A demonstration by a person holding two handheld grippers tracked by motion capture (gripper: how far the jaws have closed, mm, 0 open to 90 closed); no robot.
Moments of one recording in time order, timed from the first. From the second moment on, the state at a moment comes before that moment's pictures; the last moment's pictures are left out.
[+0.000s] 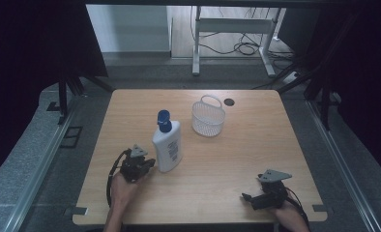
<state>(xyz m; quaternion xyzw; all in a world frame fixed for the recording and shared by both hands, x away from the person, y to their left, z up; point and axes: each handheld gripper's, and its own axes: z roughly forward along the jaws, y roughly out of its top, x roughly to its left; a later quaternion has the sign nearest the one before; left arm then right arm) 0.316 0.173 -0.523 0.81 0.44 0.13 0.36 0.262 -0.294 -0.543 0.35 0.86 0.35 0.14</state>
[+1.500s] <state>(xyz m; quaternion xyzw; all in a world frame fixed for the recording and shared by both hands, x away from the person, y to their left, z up) 0.351 0.144 -0.534 0.82 0.41 0.10 0.39 0.263 -0.294 -0.543 0.35 0.86 0.35 0.14</state>
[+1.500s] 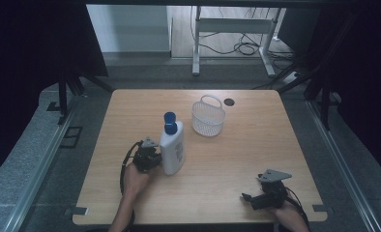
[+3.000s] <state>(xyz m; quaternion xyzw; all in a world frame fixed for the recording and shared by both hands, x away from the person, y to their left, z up) 0.304 0.111 -0.530 0.86 0.35 0.07 0.36 0.263 -0.294 -0.543 0.35 0.86 0.35 0.14</state>
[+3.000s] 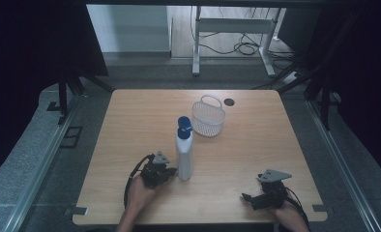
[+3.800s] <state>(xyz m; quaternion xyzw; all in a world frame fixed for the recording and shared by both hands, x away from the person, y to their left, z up) 0.291 0.084 -0.524 0.87 0.32 0.07 0.37 0.263 -0.294 -0.543 0.35 0.86 0.35 0.14</state>
